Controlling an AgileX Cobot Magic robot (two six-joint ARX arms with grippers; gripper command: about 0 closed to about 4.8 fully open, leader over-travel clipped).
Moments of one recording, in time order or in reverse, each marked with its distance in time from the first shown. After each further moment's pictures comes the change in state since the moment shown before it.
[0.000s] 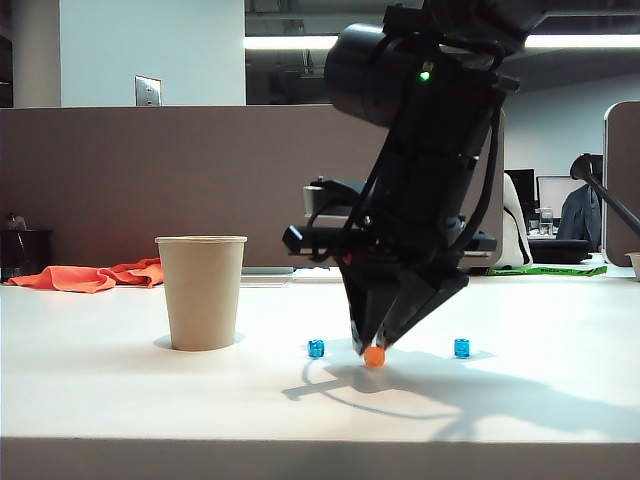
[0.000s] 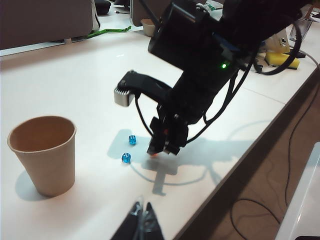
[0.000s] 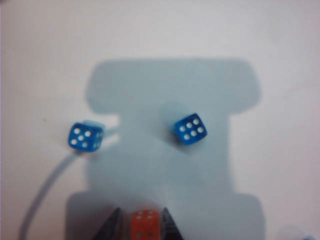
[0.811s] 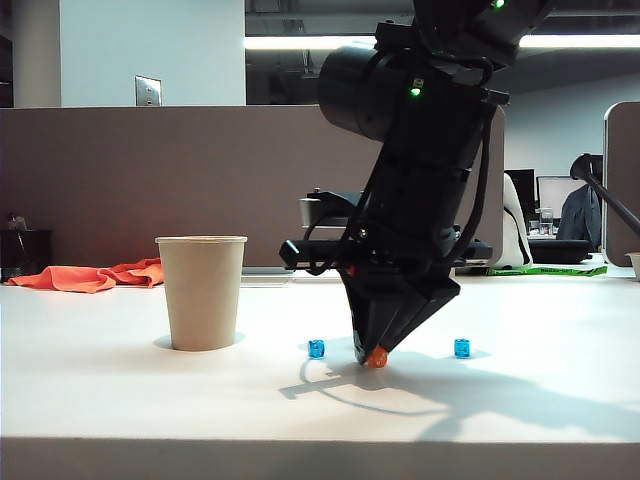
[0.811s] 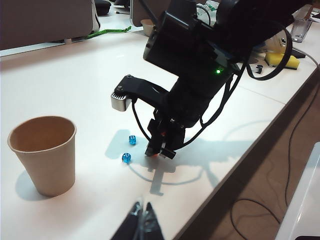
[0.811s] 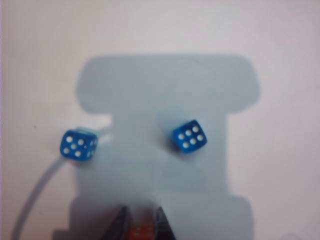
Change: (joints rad) left arm 0.000 0.000 0.000 0.000 0.000 0.000; right arm 0.002 0.028 0.016 -0.010 0.006 0.000
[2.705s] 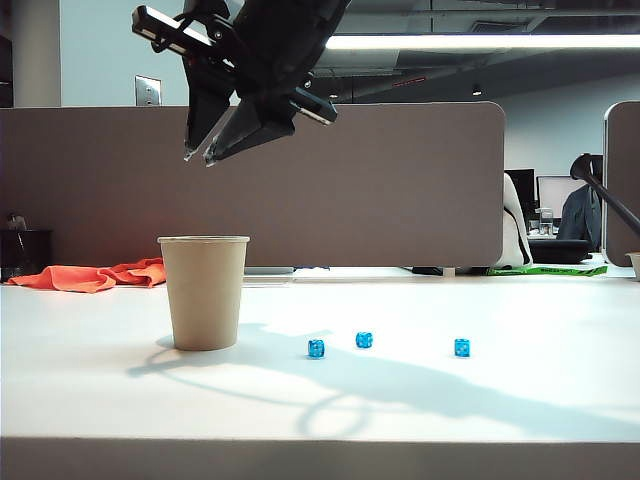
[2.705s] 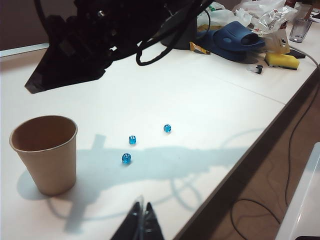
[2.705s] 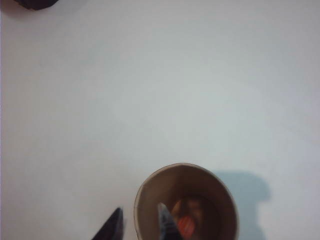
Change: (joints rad) left arm 0.000 0.000 0.000 0.001 0.000 0.000; right arm 0.098 0.023 0.386 0.144 -0.124 0.000
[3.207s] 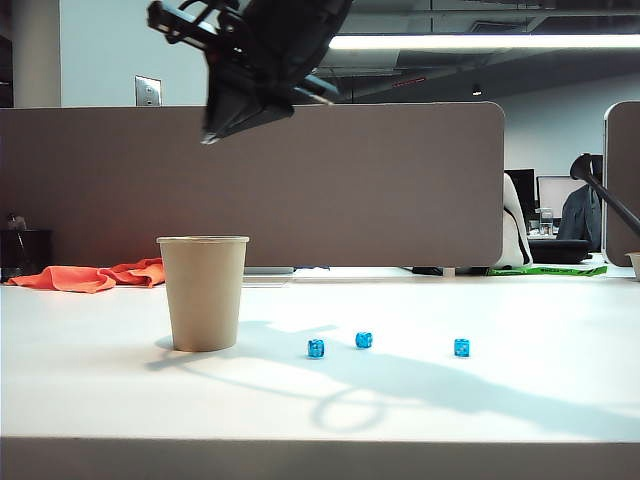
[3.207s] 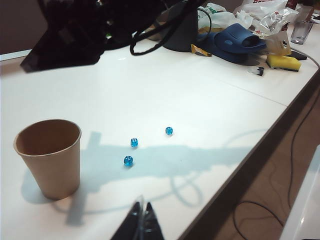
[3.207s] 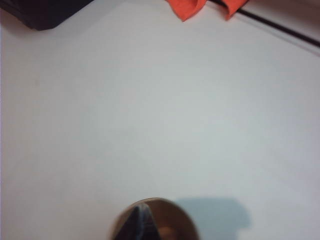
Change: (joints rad) left arm 0.000 0.000 0.000 0.012 -0.010 0.000; right arm -0.027 -0.013 0.000 0.072 0.008 -0.108
